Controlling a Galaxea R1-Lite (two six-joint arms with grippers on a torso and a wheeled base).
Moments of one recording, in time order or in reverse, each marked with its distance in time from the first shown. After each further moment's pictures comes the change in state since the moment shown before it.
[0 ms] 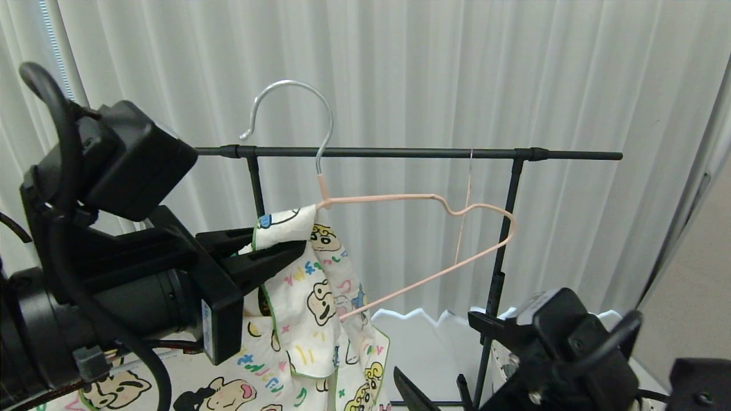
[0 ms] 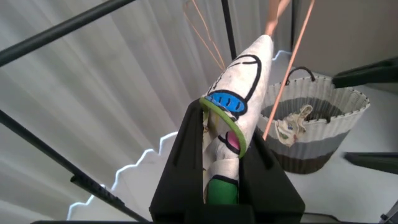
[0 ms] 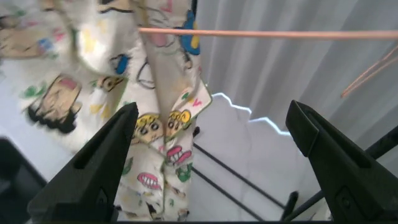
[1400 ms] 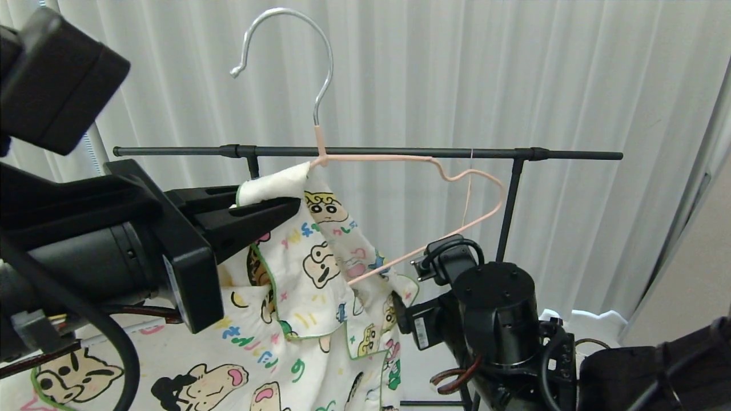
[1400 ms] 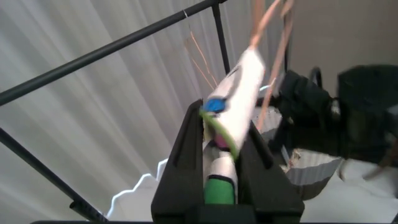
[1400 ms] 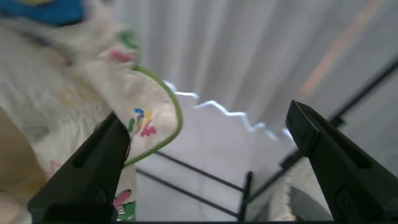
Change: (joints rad) left arm -0.020 -0.016 -0.080 0.000 -0.001 0.005; right arm -0.290 0.326 -0.246 0.002 -0.057 -0.098
